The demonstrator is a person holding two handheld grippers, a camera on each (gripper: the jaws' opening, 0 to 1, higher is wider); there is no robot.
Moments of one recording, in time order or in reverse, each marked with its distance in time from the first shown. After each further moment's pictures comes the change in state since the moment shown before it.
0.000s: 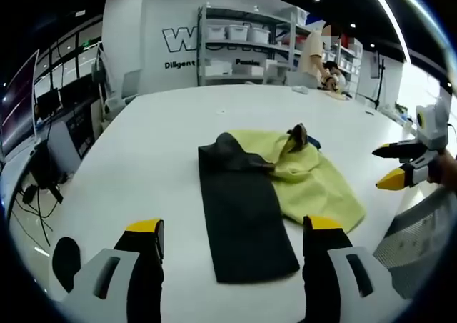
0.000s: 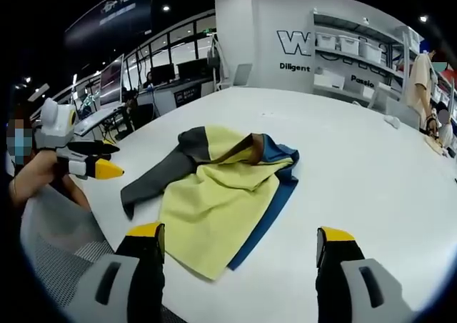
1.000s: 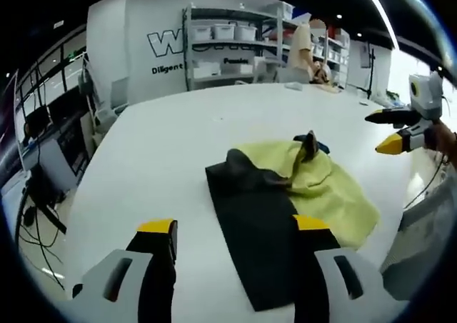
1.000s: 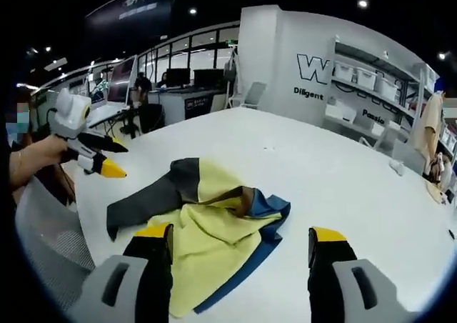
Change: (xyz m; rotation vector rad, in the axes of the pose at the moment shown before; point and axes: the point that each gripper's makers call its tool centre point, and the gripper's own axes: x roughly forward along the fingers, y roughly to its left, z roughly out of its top) left arm 0.032 0.031 0.039 0.094 0.002 -0.043; right arm 0.021 -0.023 0.085 -0.178 -0.106 0.006
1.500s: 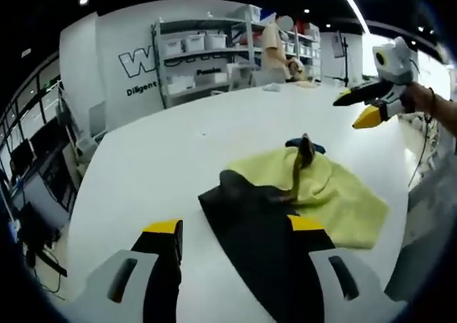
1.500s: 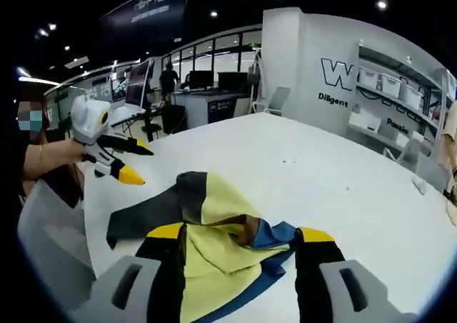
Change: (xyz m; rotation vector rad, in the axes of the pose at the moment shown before) left arm 0.038 -0.004 0.028 0.170 -0.058 -0.135; right arm 0.045 -0.007 0.026 -0.079 0.001 0.166
